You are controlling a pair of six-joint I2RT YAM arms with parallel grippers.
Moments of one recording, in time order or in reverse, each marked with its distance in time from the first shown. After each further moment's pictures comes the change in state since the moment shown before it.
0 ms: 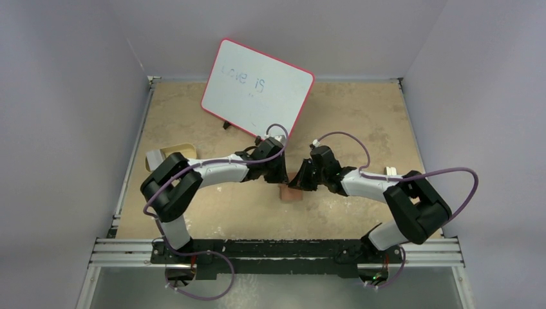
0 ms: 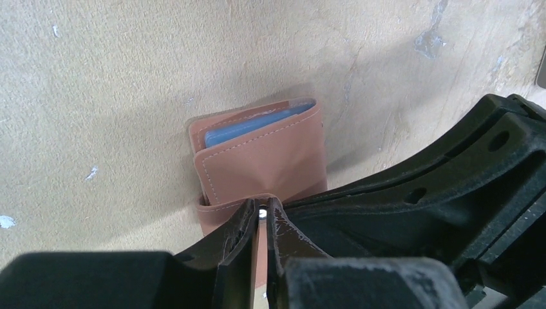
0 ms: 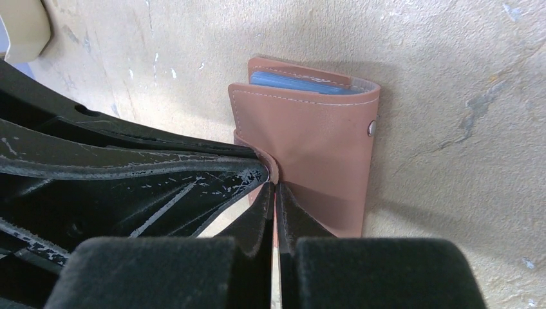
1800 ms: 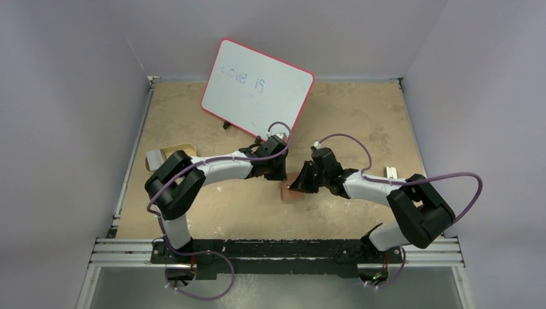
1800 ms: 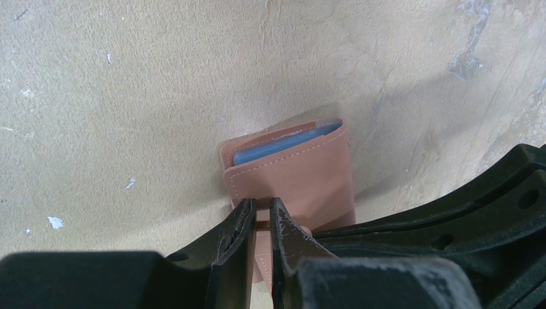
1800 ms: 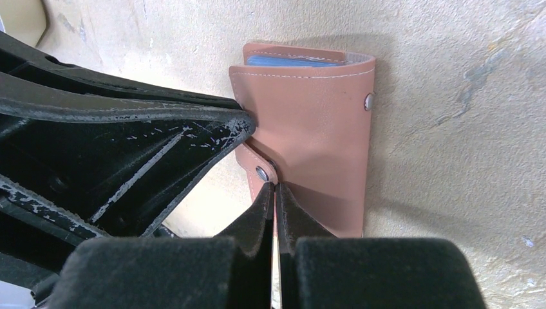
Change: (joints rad) left arm -0.005 0.035 0.074 -0.095 -0.098 0.035; right arm 0.000 -0.035 -0.026 -0.015 -0.006 0.007
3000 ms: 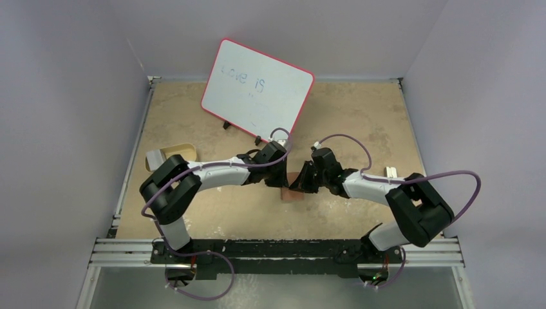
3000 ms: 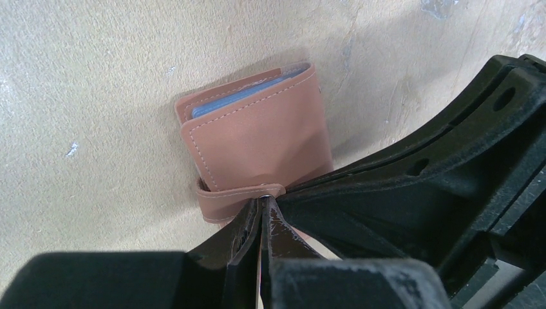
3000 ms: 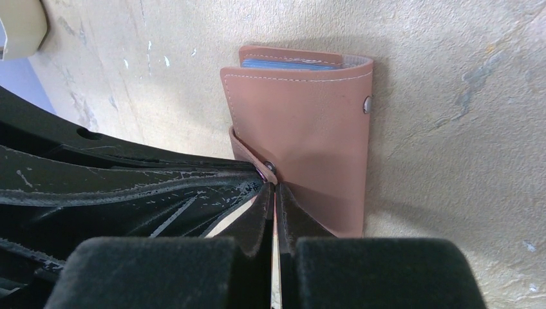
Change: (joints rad) left arm -0.034 -0.052 -0.080 0.059 0.084 0.005; right arm 0.000 0.011 0.000 0.010 -0.002 0.011
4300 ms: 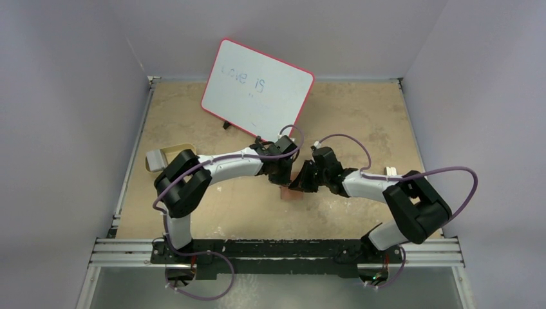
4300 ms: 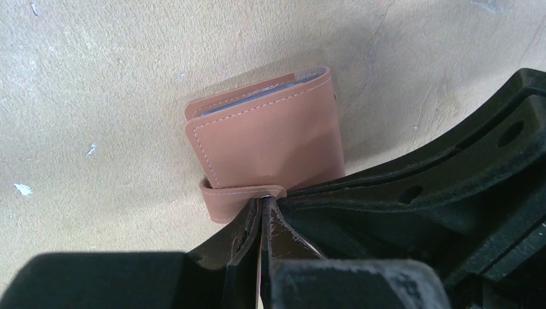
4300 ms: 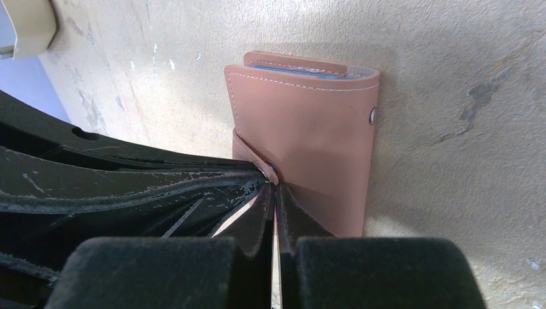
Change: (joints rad) left arm -0.026 0.123 0.233 -0.289 -0.079 0.049; right arm -0.016 0.030 -0.002 0.044 -0.041 -0.001
